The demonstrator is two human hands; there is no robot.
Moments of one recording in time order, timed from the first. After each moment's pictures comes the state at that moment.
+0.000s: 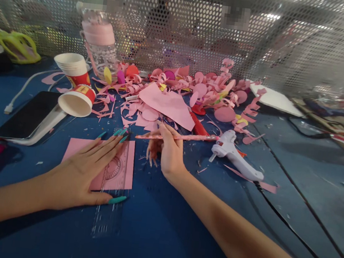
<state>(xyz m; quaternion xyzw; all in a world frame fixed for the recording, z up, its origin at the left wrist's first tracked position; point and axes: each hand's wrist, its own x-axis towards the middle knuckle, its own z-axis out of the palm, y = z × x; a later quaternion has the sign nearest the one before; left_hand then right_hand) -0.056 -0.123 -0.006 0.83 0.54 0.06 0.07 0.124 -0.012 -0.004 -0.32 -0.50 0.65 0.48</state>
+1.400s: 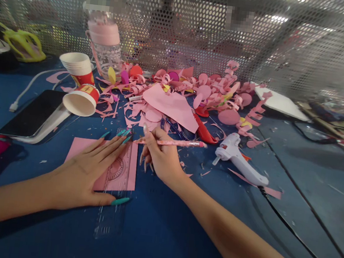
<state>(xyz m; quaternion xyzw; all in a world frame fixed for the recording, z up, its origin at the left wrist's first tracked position) -0.055 -0.122 -0.004 0.83 0.55 0.07 0.10 0.119 -0.020 0.000 -0.36 -0.65 0.56 0.36</state>
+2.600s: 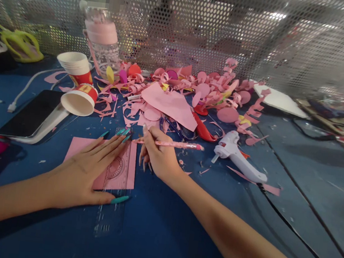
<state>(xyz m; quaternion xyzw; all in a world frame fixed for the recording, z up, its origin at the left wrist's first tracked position) -0.054 -0.121 -0.002 0.83 0.55 0.07 0.10 0.118 -0.020 -0.001 -0.34 -0.67 0.55 0.35</state>
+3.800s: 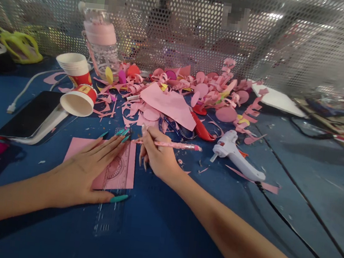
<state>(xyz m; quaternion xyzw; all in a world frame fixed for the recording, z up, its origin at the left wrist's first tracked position) -0.056 -0.121 -0.003 0.83 0.55 0.05 0.09 0.119 -0.018 0.000 -0.33 -0.68 0.55 0.34</state>
